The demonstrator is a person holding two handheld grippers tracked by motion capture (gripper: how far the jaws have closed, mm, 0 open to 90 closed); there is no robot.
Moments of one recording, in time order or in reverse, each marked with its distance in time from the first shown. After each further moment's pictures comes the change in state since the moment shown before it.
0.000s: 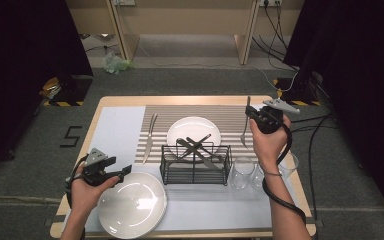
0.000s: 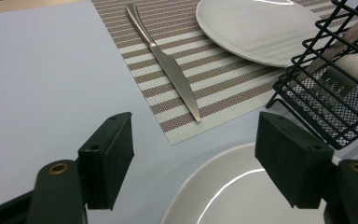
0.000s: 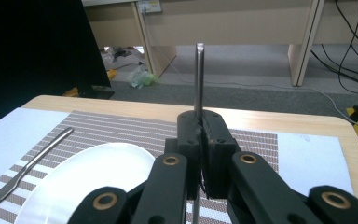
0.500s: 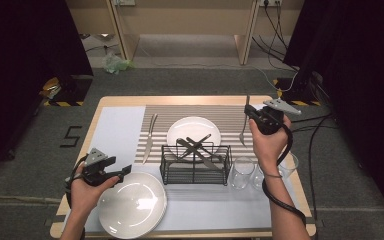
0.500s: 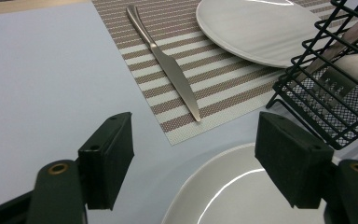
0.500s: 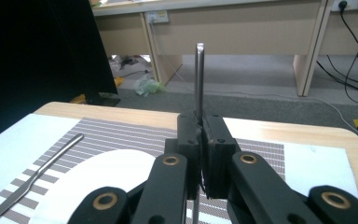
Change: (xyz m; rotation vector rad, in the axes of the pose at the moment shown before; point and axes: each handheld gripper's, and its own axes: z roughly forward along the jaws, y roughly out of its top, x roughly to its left) left arm 0.000 0.000 -0.001 -0.002 0.003 0.001; right arm 0.005 0.003 -0.008 -0.041 0.024 -0.011
